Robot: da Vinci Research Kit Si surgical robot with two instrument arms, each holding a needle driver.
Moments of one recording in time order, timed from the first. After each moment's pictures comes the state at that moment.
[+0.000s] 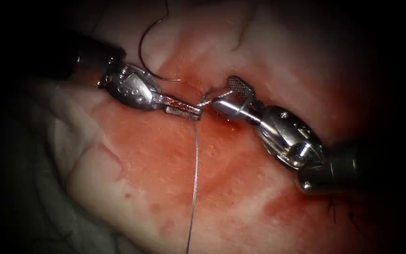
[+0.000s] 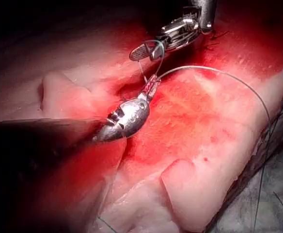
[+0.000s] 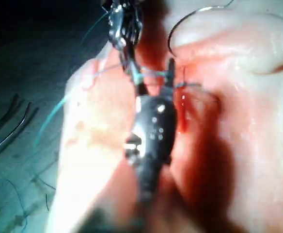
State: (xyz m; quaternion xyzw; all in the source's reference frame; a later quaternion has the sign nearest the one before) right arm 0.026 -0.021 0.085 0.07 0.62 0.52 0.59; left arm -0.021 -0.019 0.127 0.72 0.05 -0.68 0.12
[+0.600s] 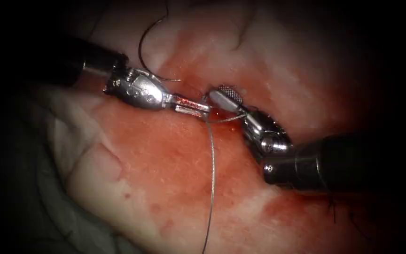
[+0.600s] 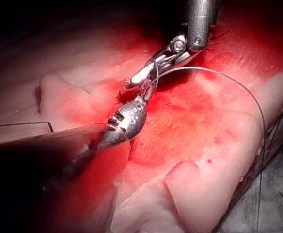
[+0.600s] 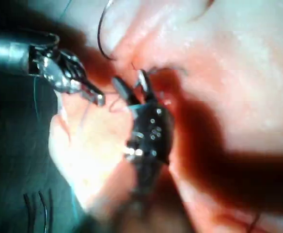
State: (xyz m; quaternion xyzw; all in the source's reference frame) right arm 0.027 -0.024 0.091 0.18 0.53 0.71 0.42; left arm -0.022 -0.019 0.129 0.69 0.06 -0.71 0.11
